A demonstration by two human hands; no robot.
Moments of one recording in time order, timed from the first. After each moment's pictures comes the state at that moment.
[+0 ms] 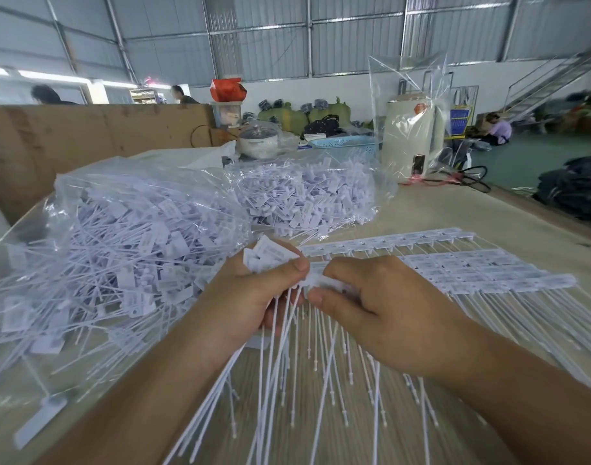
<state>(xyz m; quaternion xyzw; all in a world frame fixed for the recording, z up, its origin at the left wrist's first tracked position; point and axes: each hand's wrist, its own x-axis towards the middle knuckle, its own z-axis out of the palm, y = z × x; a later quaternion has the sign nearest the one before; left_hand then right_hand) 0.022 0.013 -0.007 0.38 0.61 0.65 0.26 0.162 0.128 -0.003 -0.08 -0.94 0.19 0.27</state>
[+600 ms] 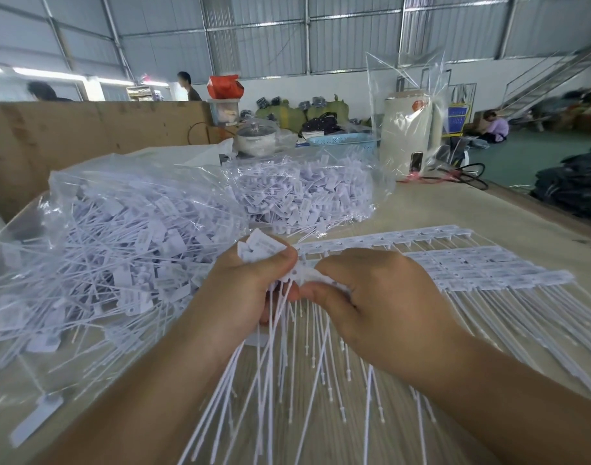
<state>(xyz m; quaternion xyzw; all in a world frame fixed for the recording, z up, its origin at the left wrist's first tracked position) 0.025 0.014 -0.005 0.32 0.63 0.67 0.23 0.158 0.117 -0.007 -0.09 -0.93 0.09 0.35</state>
